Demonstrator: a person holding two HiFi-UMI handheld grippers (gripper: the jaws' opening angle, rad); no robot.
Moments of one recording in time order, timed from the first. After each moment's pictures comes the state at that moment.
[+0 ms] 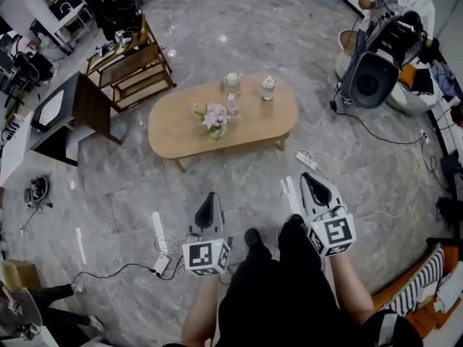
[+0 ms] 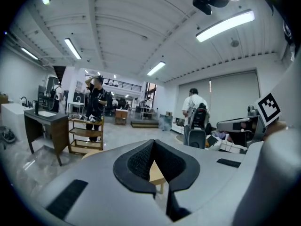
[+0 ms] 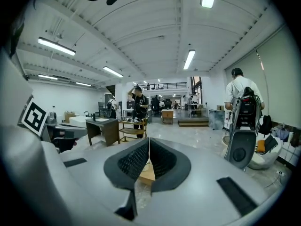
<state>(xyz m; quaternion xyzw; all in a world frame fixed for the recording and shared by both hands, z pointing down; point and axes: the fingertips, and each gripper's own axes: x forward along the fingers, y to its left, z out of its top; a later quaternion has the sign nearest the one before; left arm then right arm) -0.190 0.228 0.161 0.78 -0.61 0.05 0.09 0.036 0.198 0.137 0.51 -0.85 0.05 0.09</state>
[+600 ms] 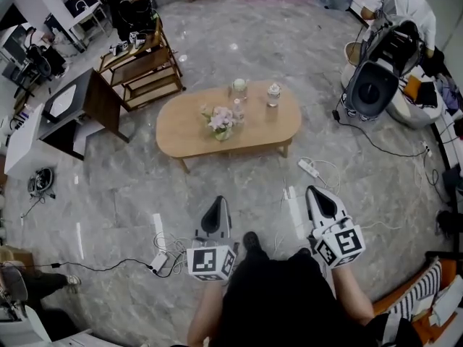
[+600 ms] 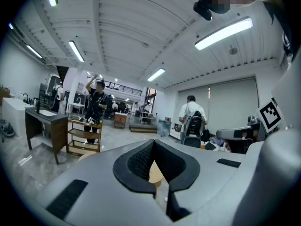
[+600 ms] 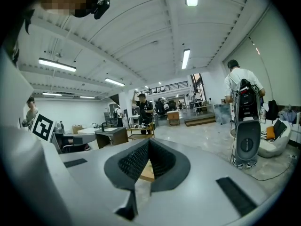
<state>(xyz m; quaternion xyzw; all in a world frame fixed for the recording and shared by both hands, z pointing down) -0.149 0.271 0.126 0.78 -0.61 0.01 0.09 0.068 0.250 0.113 0.48 -0.87 0.09 0.03</state>
